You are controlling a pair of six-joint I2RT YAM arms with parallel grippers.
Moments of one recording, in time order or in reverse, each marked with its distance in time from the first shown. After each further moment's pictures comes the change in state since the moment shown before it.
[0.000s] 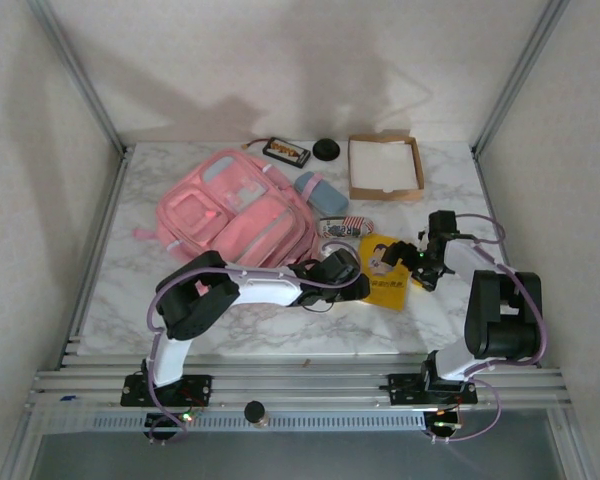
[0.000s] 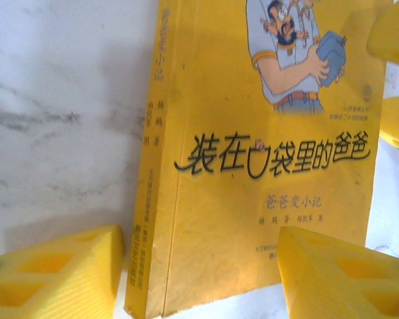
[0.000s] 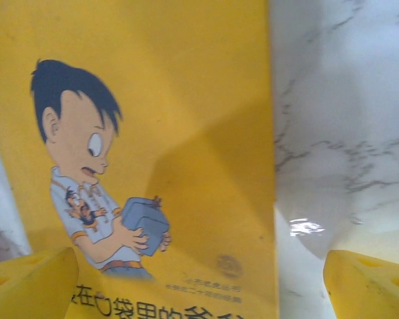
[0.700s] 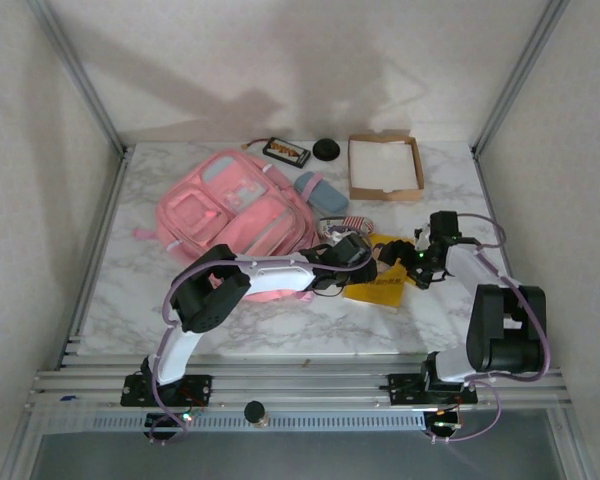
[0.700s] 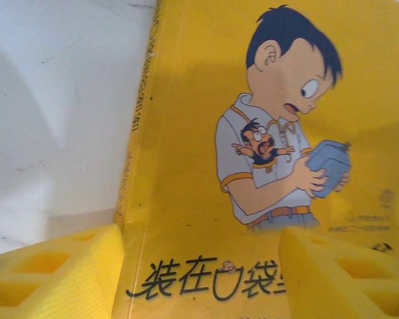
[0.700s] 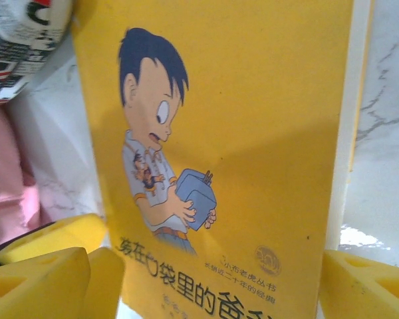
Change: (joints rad) left arm 0.028 0.110 0.205 -0.109 -0.063 0.024; right arm 0.013 -0.095 -0.023 -0.003 -0.139 0.001
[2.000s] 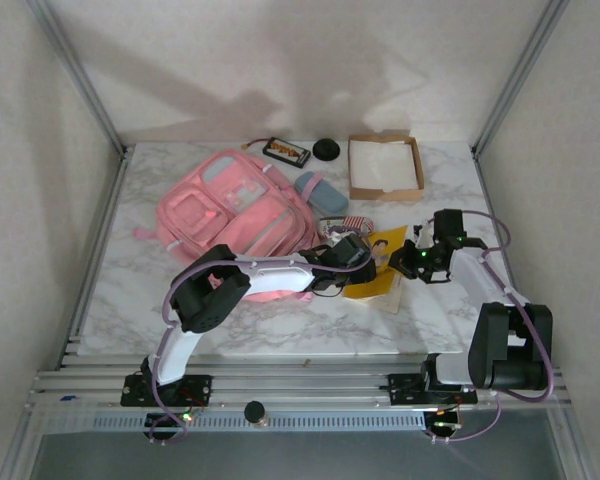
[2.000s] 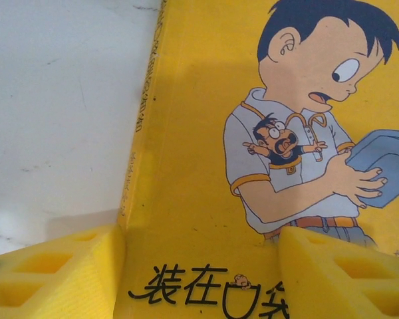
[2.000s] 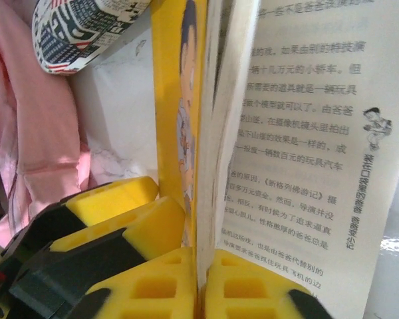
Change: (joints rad) left arm 0.002 -0.008 -0.010 0.013 0.002 -0.006; right arm 0.001 -0.083 0.020 -0.071 -0.074 -0.028
